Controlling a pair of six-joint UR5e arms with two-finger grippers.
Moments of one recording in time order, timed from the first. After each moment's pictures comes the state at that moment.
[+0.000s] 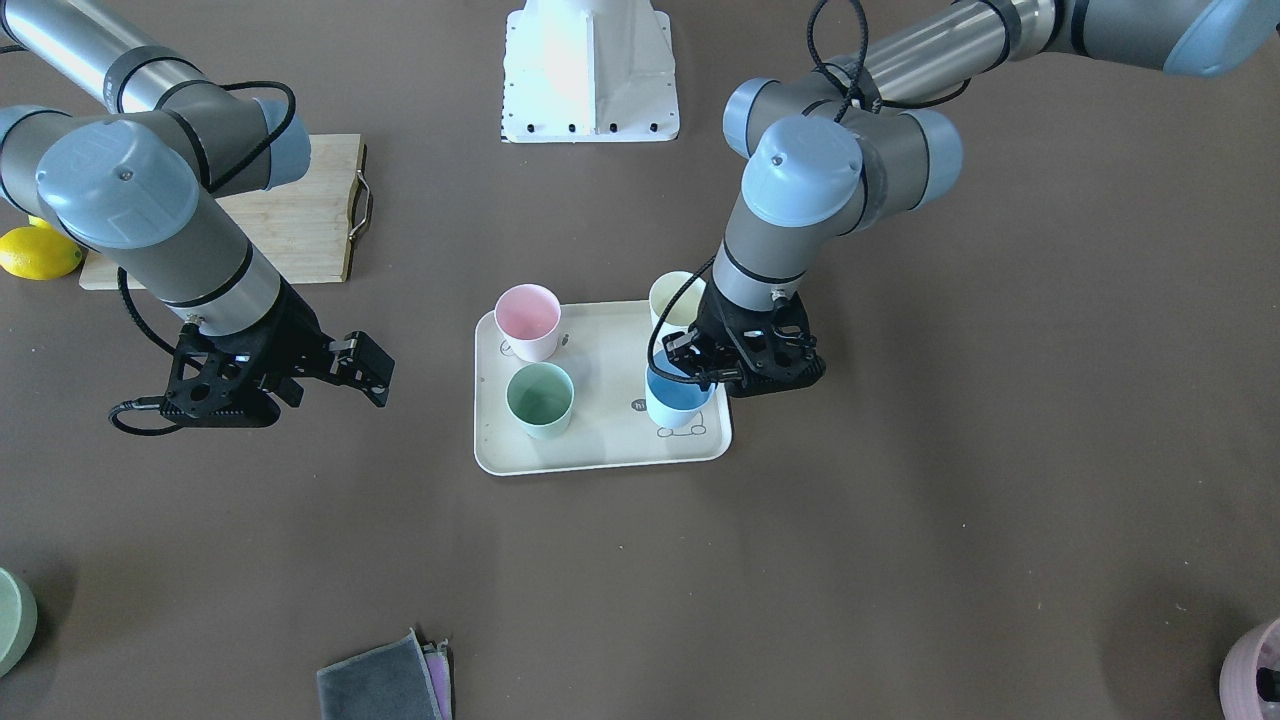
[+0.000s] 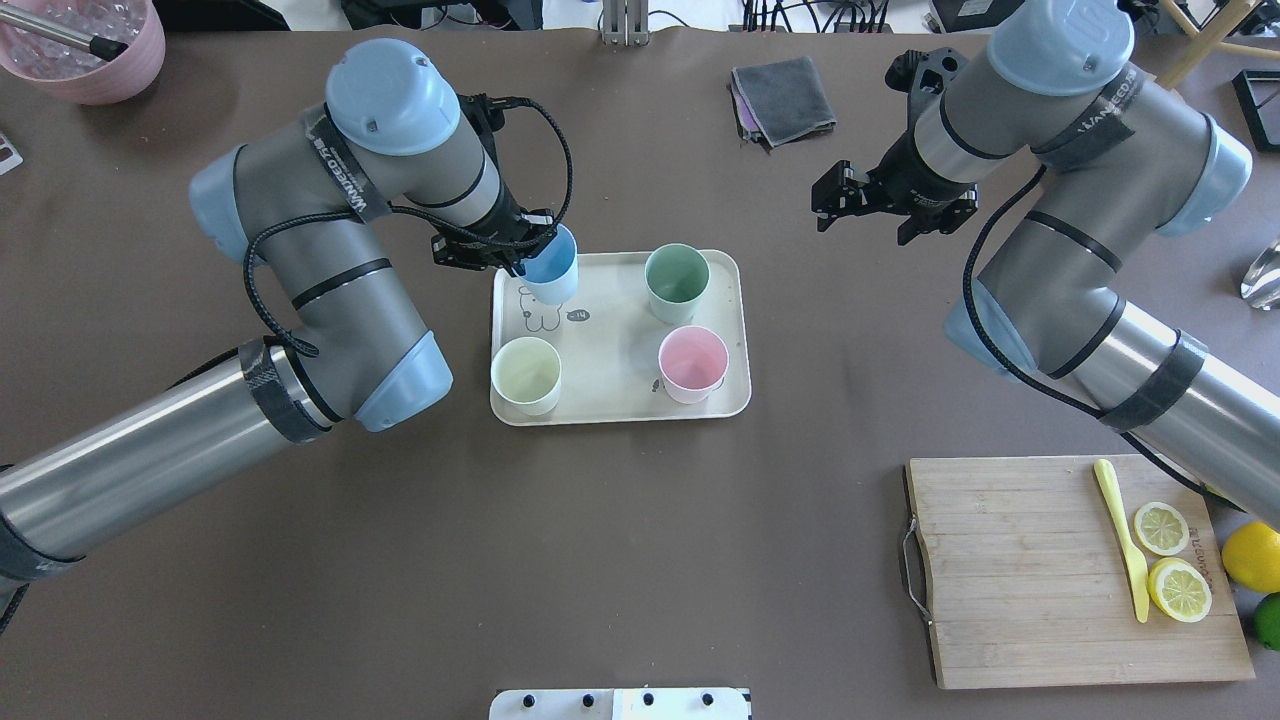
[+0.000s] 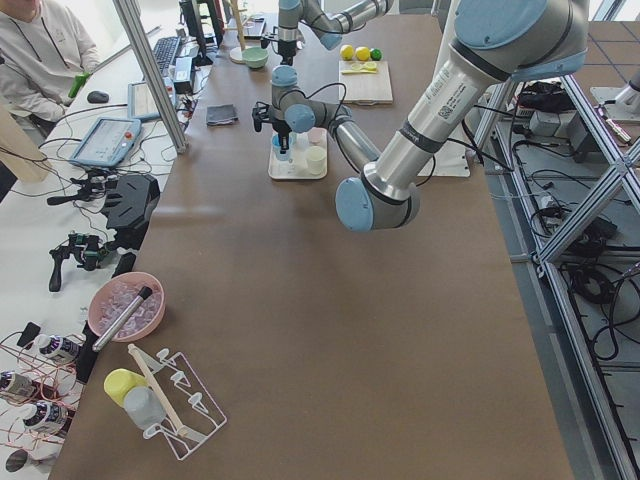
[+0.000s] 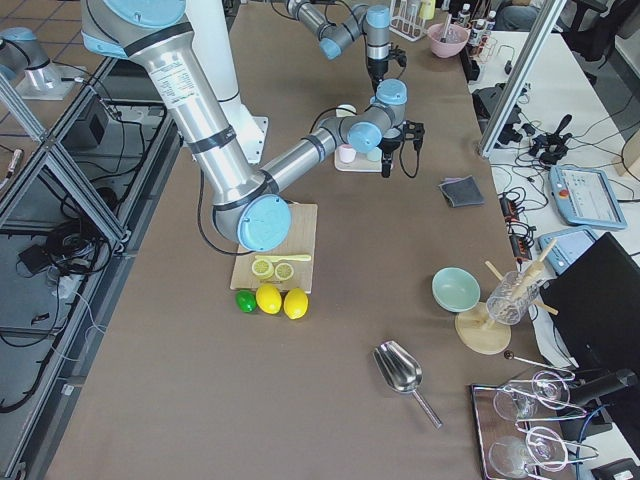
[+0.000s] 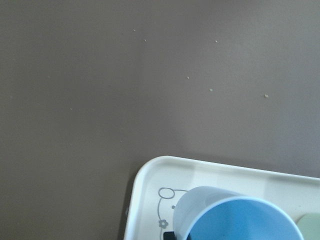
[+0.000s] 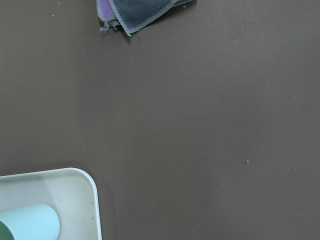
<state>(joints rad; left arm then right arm) -0.70 -2.33 -1.48 -1.74 -1.98 -1.31 0.88 -1.07 1.64 -1.36 2.13 1.08</state>
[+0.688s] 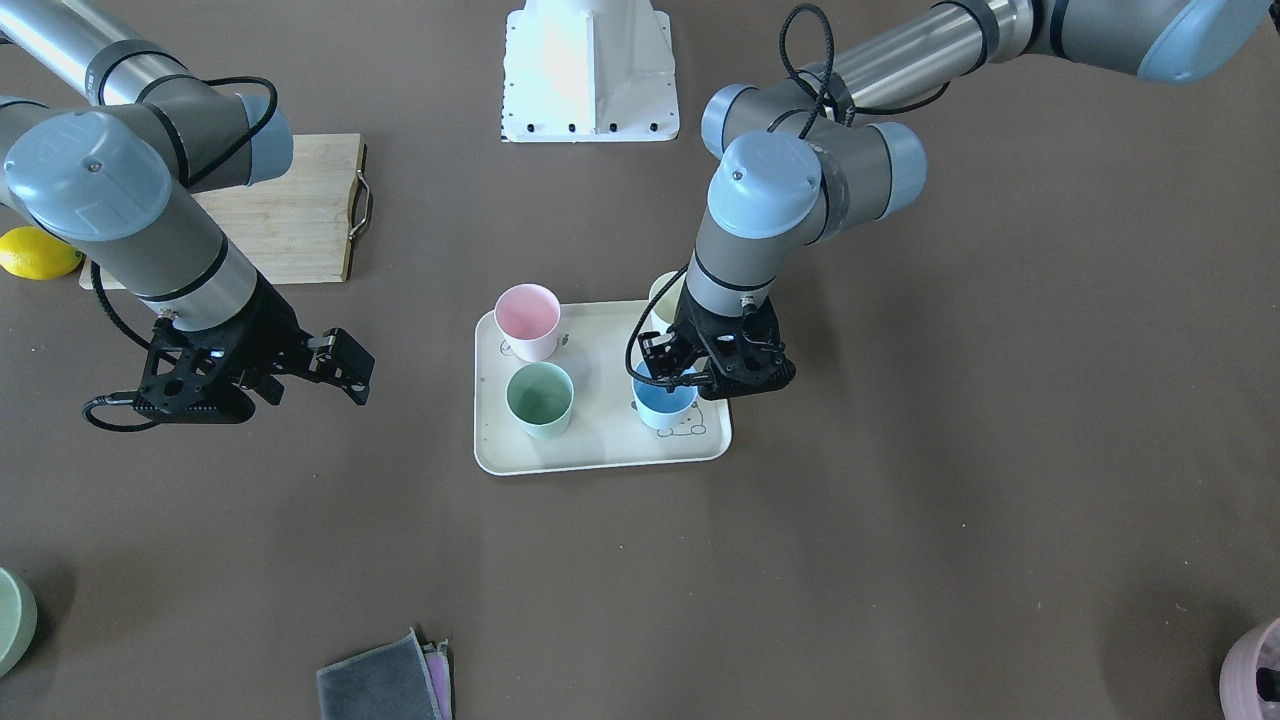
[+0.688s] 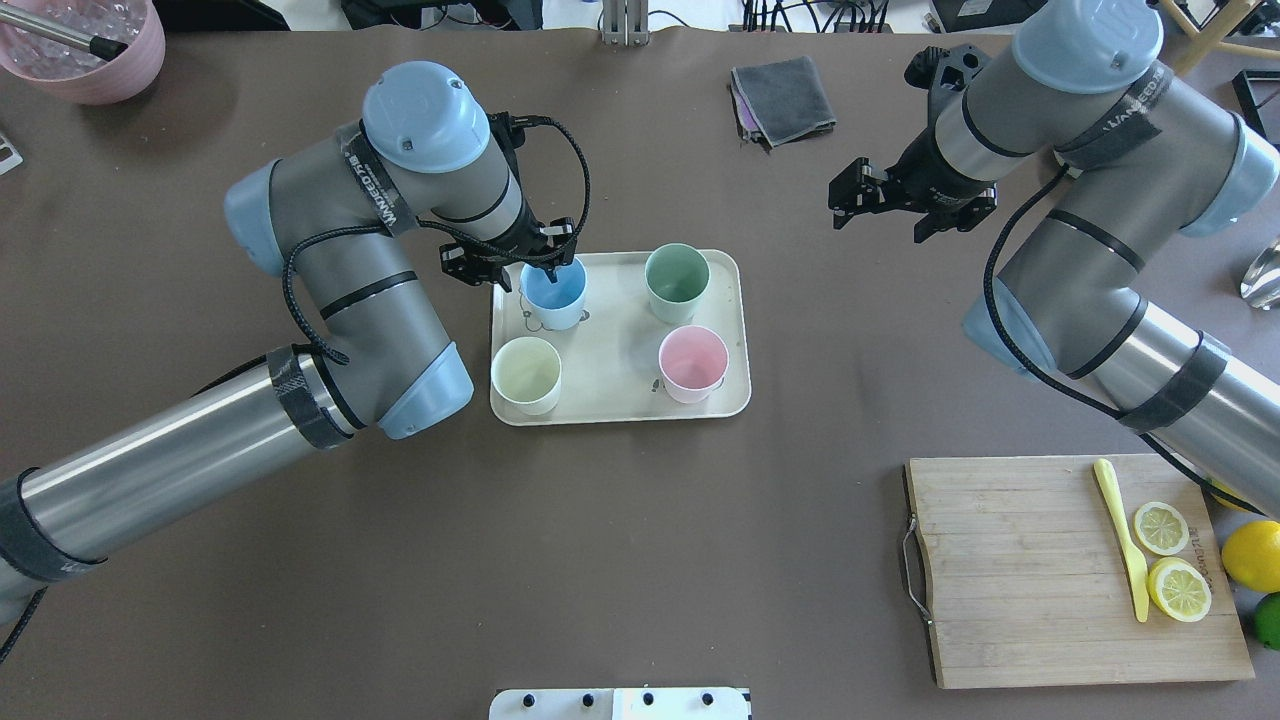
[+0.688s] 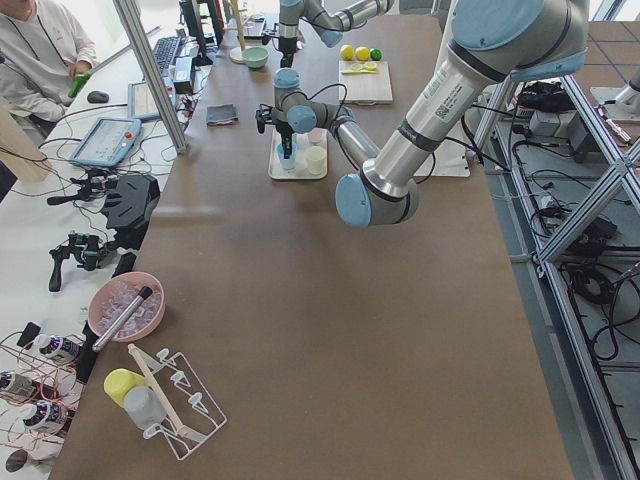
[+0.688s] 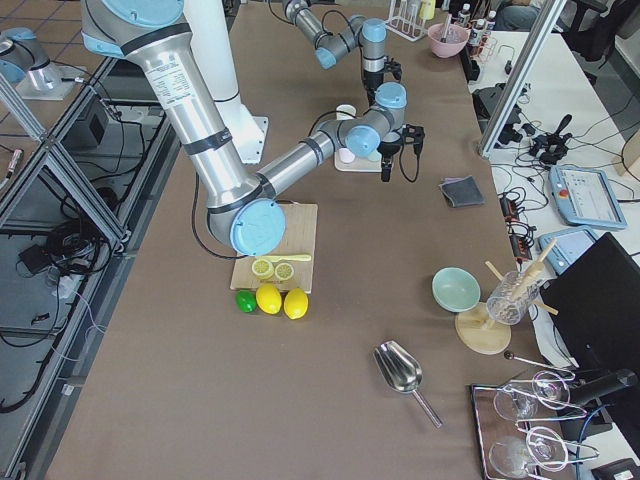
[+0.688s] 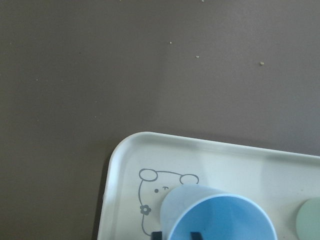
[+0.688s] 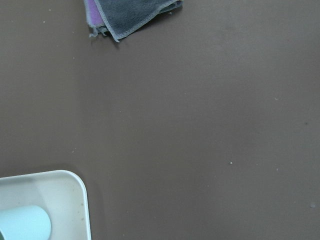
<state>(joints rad) -0.70 -2.35 -1.45 -1.75 -1.98 -1.30 0.91 -1.10 1.66 -1.36 2.14 1.07</state>
